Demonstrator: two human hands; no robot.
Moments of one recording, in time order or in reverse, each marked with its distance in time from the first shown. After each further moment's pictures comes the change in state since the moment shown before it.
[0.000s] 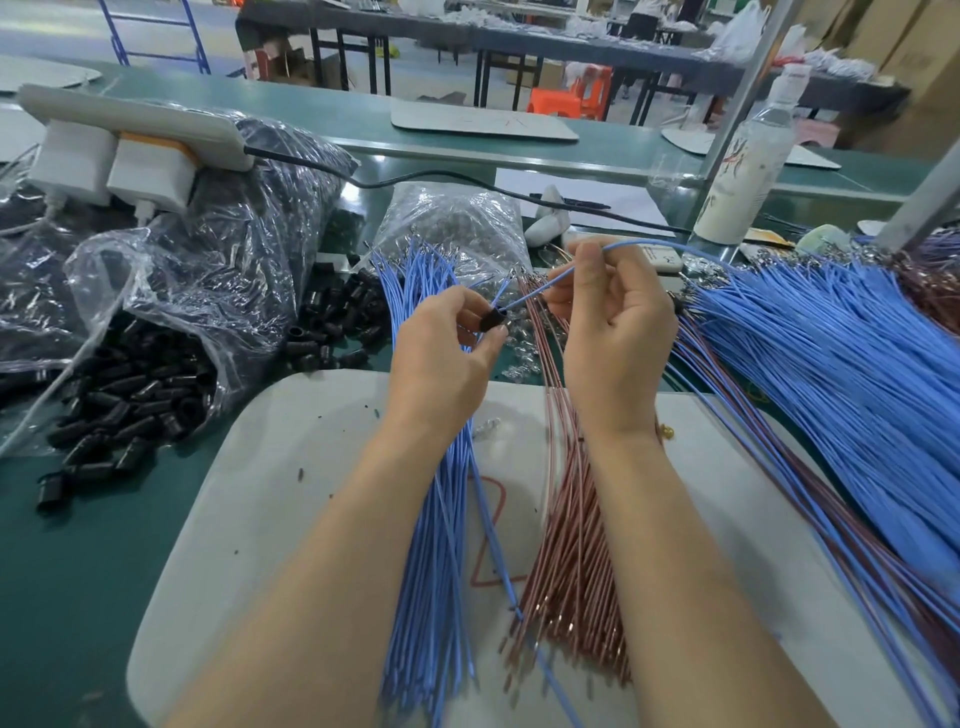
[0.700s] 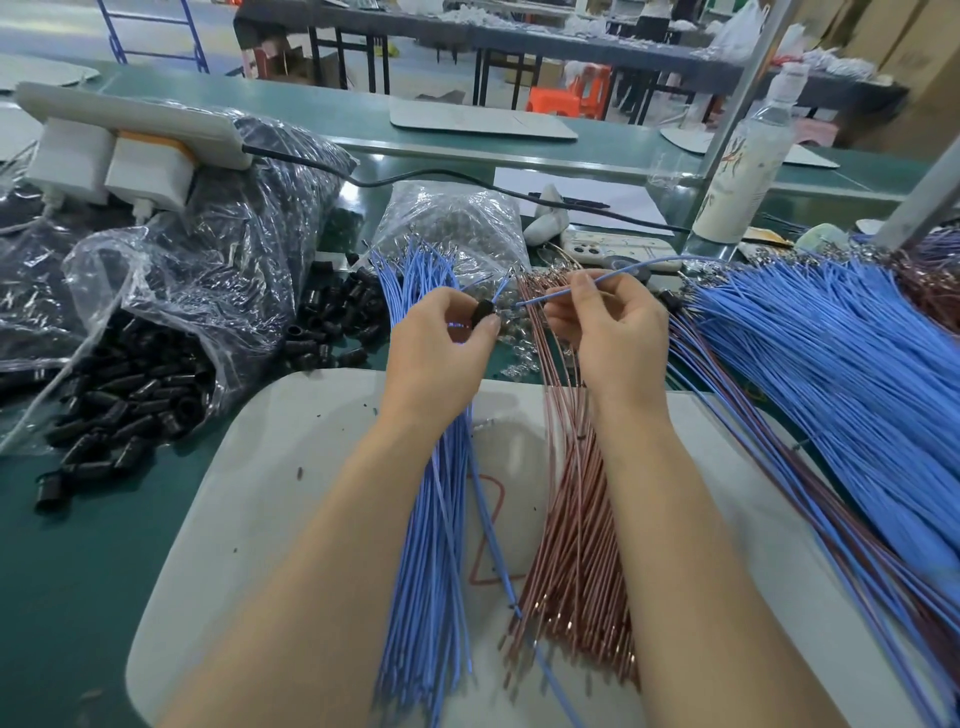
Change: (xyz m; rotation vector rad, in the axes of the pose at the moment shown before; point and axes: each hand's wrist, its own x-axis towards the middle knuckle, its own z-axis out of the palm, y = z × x) left_hand 0.000 0.002 -0.005 -0.100 -0.009 -0.084; right_hand 0.010 0.013 -0.005 0.161 -0.063 0.407
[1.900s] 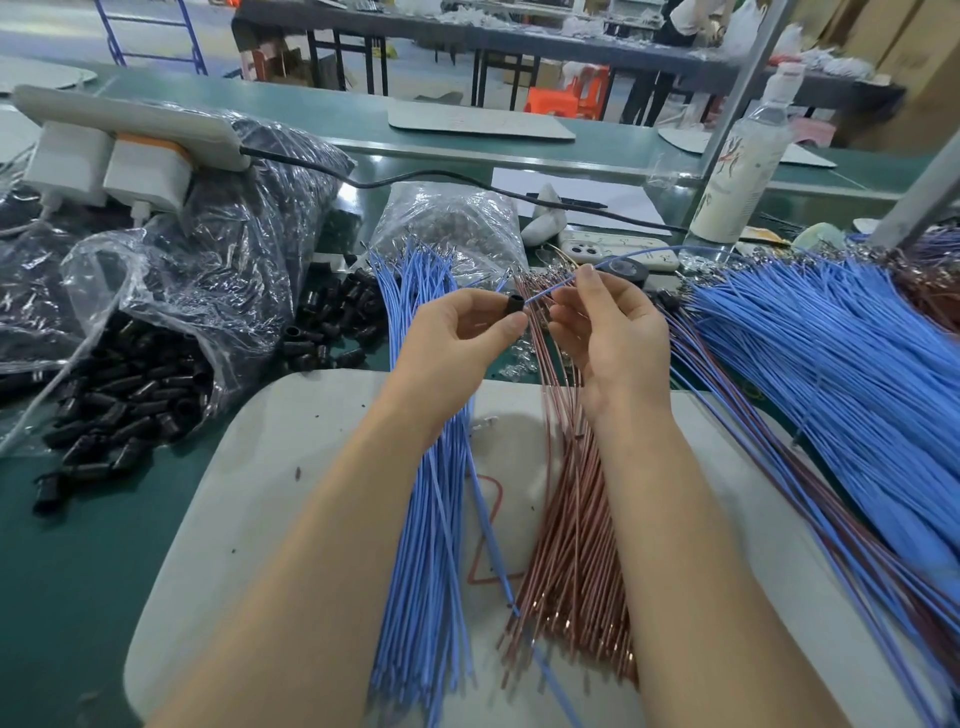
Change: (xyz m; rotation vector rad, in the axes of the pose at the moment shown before) left_hand -0.001 0.005 0.002 -0.388 -0.205 -0.073; right_hand -0.002 -0.007 0.000 0.299 0.035 0.252
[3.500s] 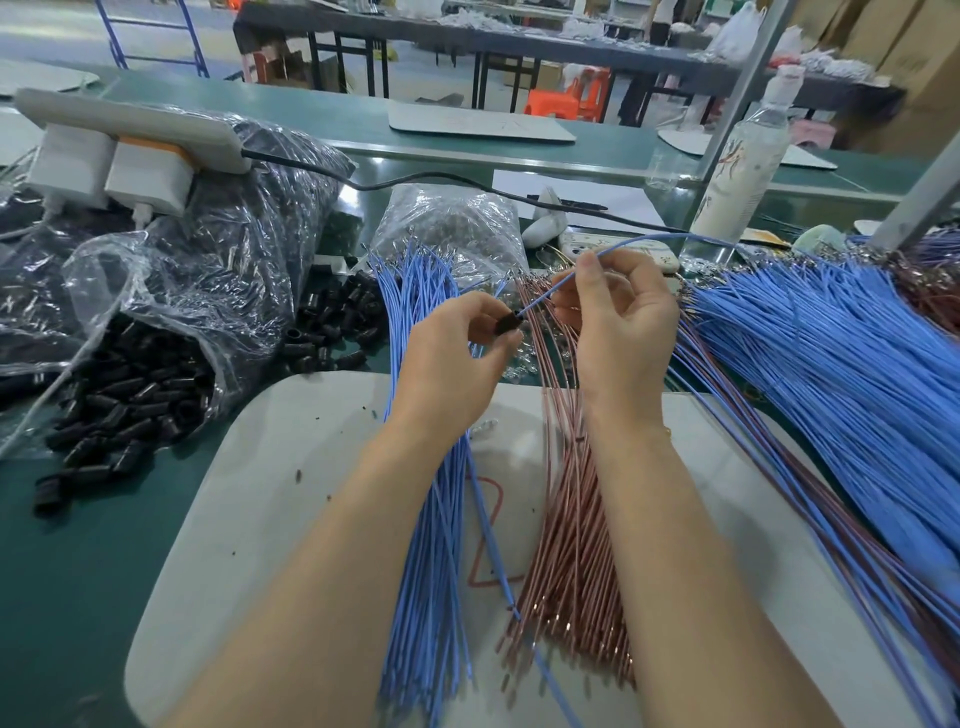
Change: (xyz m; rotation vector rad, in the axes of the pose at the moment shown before) left_hand -0.001 -0.006 0.002 0.474 0.091 0.226; right_hand -0.008 -0.001 0.004 -0.203 -0.015 -0.398
